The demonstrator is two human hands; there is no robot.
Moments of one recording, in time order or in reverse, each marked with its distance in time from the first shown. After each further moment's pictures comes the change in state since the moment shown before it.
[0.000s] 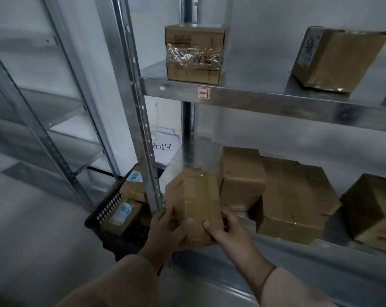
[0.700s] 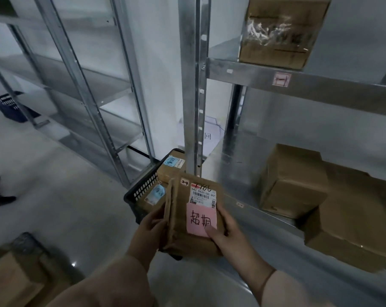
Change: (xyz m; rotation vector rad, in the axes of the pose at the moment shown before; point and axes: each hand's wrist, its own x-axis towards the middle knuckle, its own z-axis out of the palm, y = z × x) left_hand -0.022 -0.083 -0.089 -0.486 0.297 -0.318; right_hand 0.028 0.042 0.079 -0.126 -0.258 -0.014
